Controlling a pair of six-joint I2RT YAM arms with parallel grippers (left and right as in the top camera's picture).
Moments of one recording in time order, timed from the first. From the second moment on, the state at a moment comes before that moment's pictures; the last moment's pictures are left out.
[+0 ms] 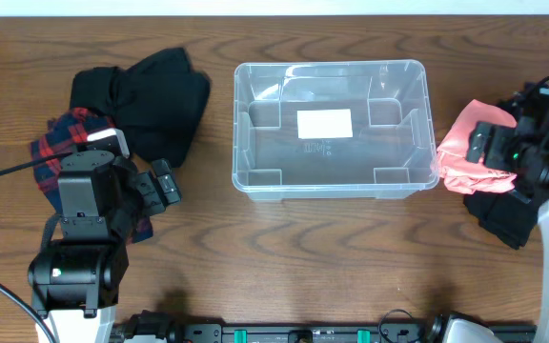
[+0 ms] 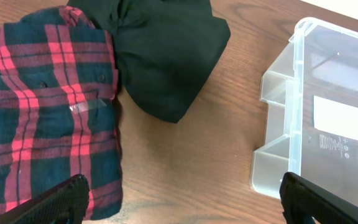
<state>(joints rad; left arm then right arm) -0.01 0.87 1.01 -0.92 -0.04 -0.29 -0.30 1.30 1.18 -0.84 -0.07 -0.03</state>
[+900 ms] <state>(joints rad) -0.01 0.87 1.01 -0.92 -0.04 -0.29 -0.47 1.87 1.18 -0.66 -0.17 0.01</state>
